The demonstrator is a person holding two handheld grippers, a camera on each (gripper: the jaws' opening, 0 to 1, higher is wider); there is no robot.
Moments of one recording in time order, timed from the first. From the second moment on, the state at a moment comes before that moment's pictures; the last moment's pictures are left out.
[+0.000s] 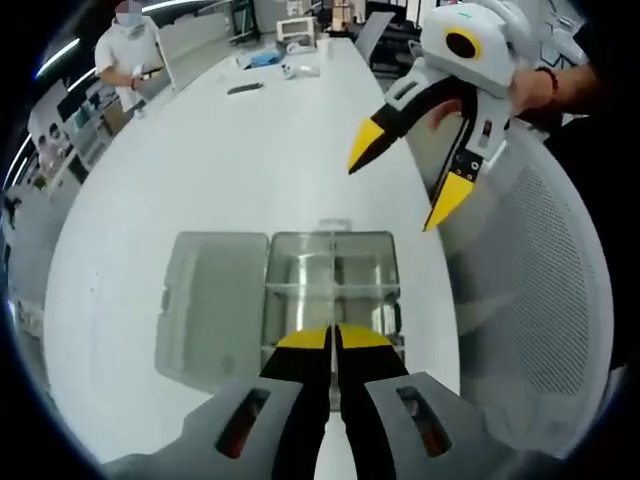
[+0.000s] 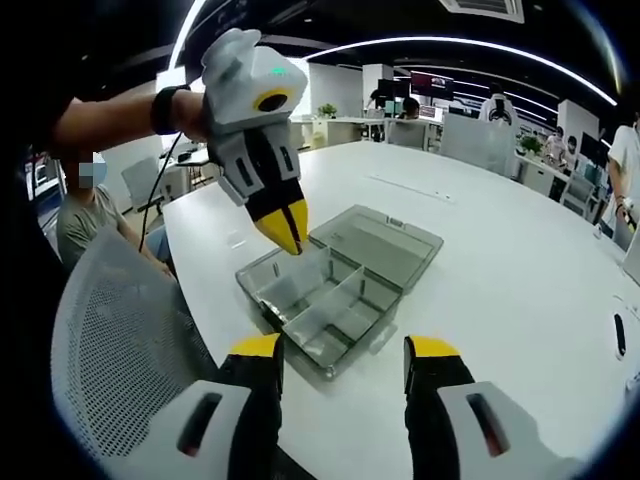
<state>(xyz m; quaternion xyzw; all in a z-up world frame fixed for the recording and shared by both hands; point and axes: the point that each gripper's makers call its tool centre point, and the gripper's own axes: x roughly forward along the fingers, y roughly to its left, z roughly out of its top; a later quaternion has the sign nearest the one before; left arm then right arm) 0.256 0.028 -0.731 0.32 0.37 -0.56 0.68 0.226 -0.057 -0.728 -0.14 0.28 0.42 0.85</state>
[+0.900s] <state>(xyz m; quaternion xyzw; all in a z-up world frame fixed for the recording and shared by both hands) 0.255 0.026 -0.732 0.34 0.35 -0.56 0.67 0.225 -0.056 -0.730 -0.14 0.29 0.43 0.85</state>
